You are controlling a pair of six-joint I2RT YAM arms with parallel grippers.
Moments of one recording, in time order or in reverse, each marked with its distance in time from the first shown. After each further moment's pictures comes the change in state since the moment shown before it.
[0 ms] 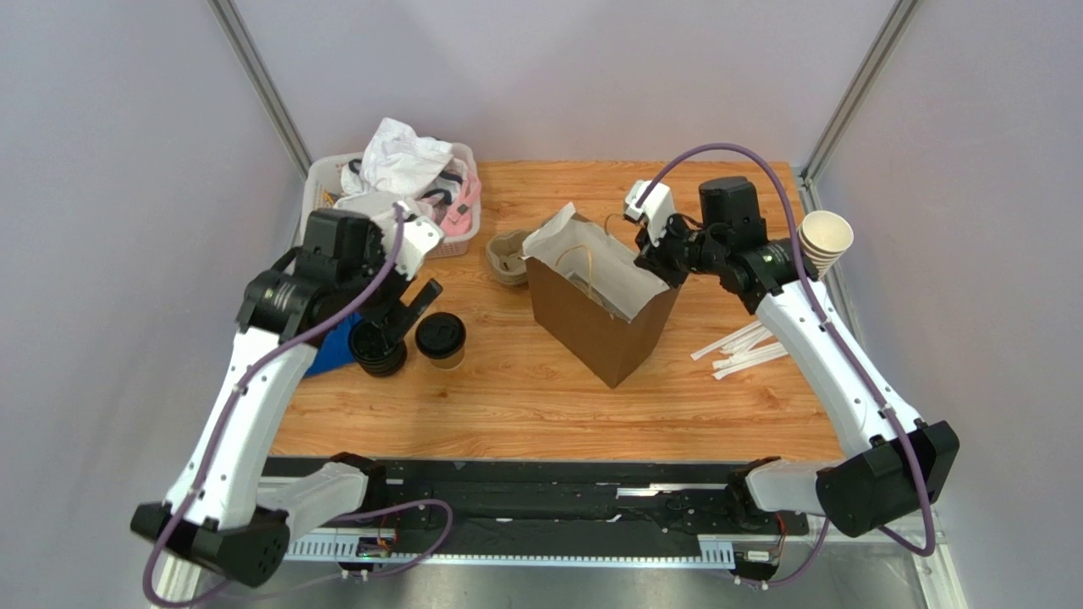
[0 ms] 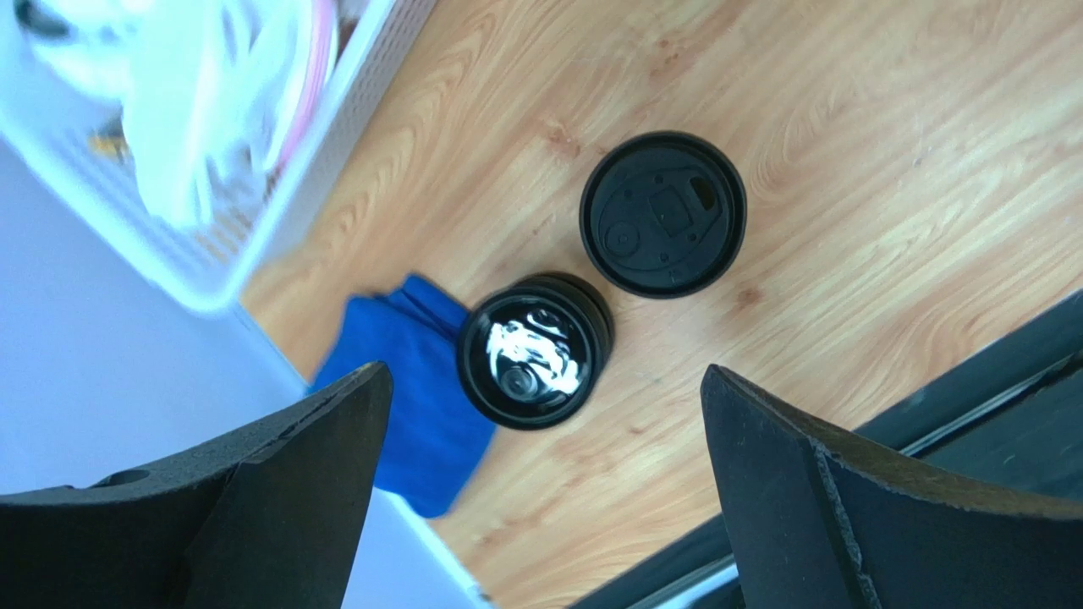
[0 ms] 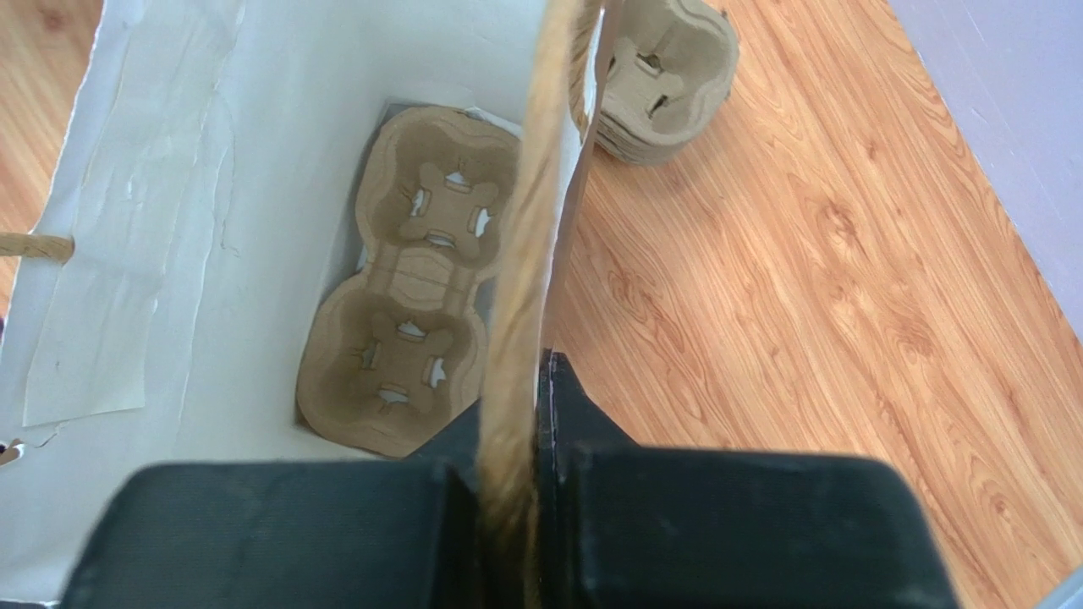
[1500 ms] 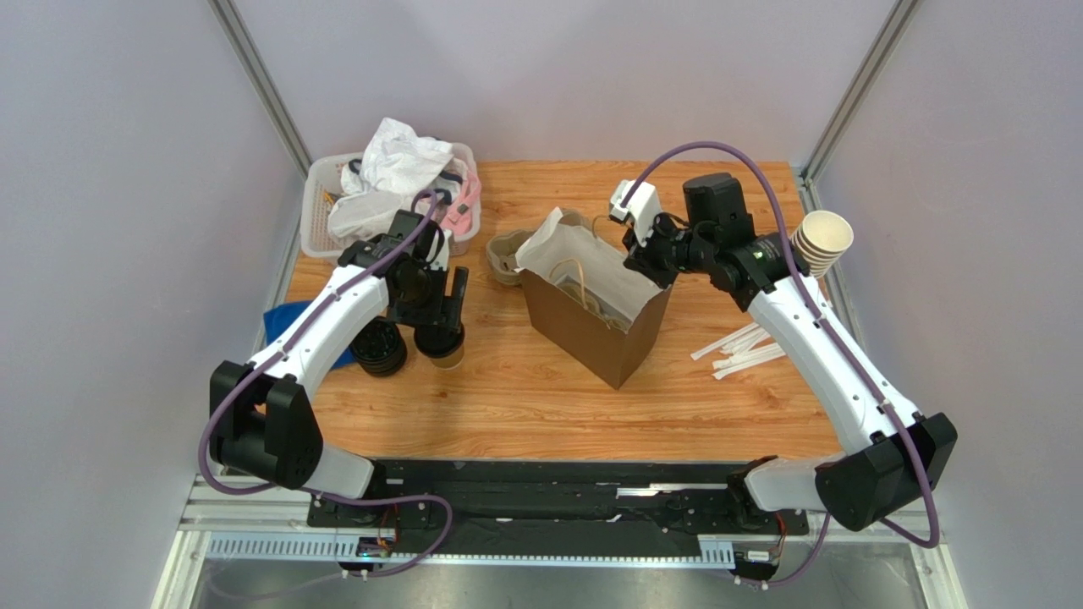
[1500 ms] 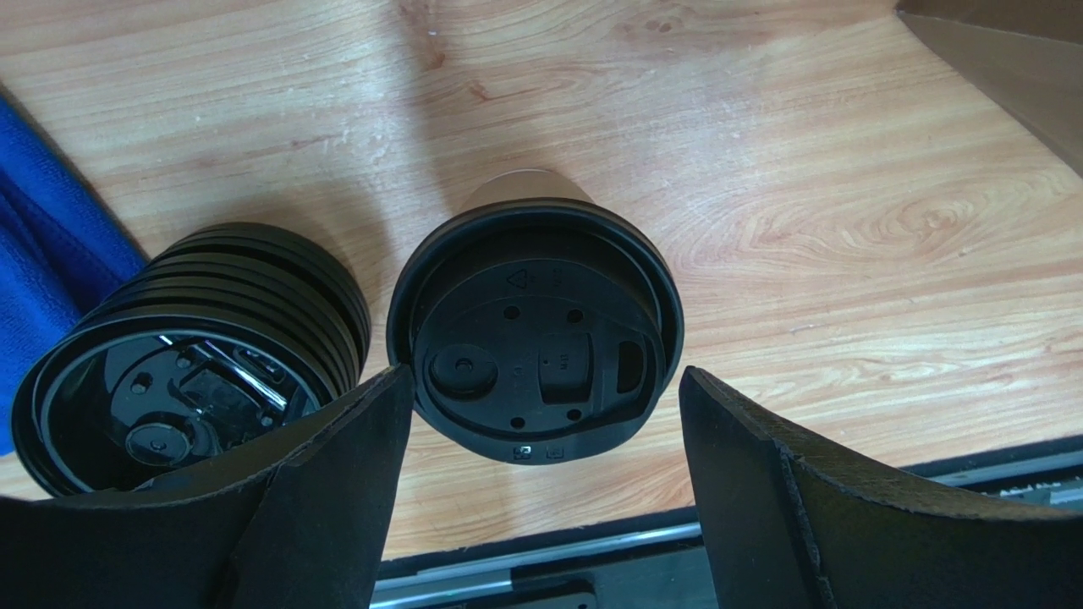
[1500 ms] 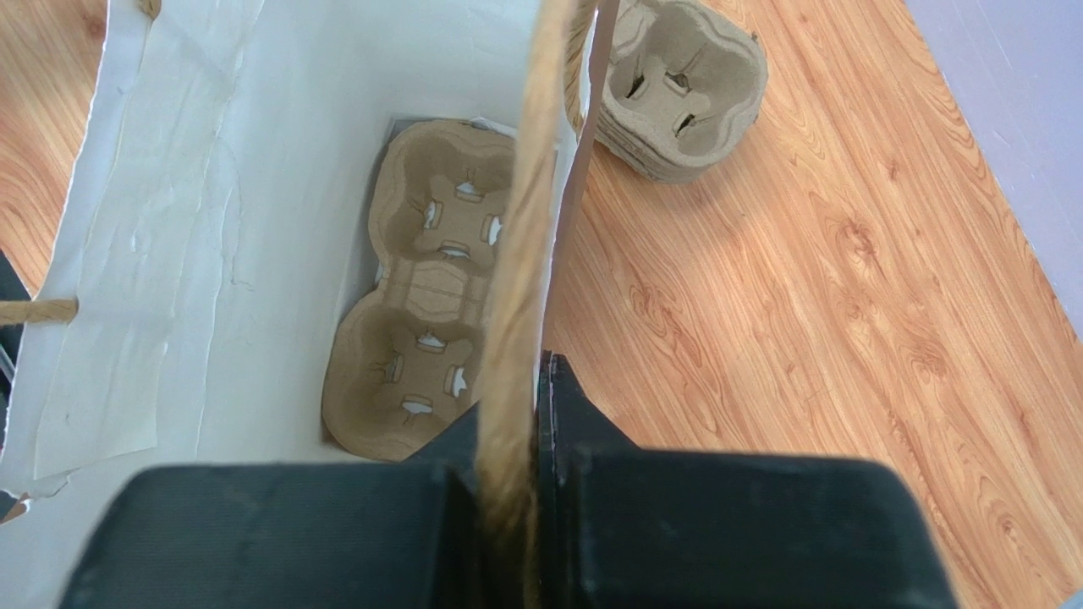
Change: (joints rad) left arm 0.035 0.295 -0.261 0.250 -0.010 -0.703; right arm 0.070 0.026 0.062 -0.048 0.031 0.024
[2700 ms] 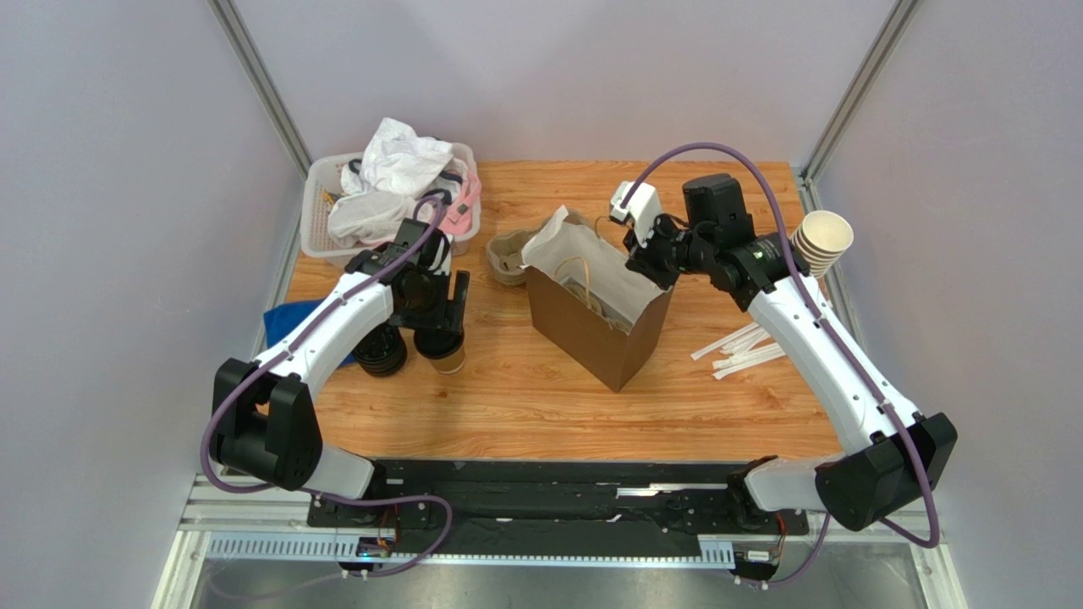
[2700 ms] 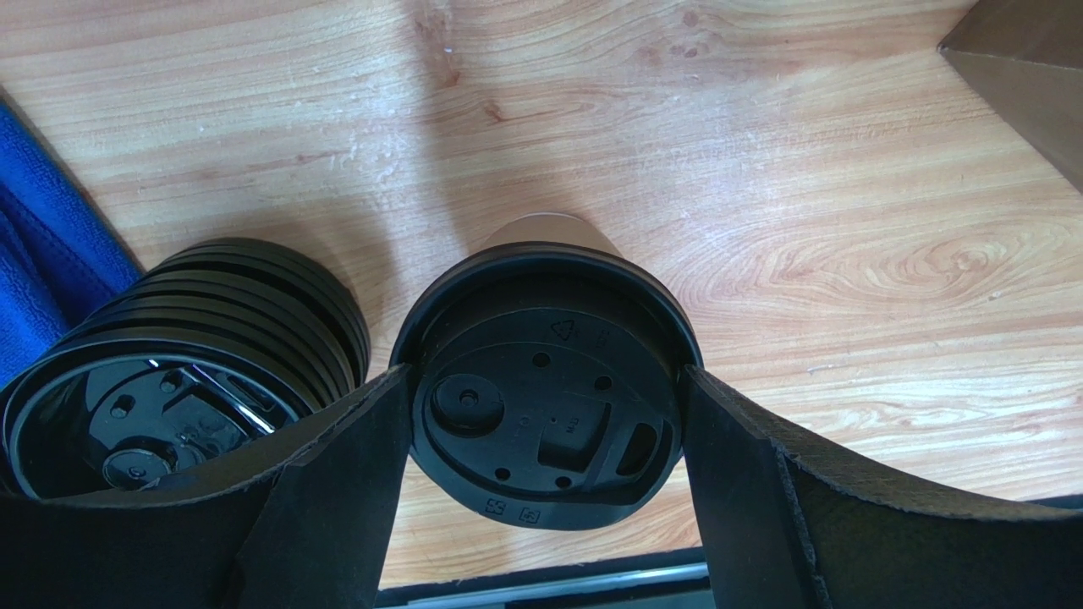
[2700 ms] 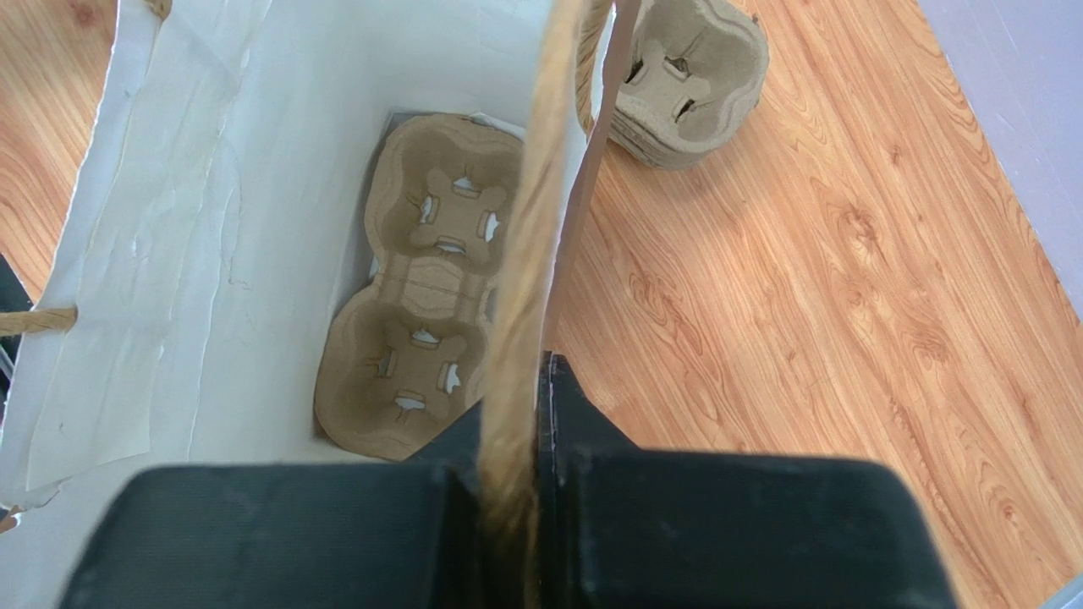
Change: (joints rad) left arm -0.018 0.000 -0.070 0.091 -0.052 -0.036; right arm 0.000 0.000 0.000 -0.015 0.015 0.000
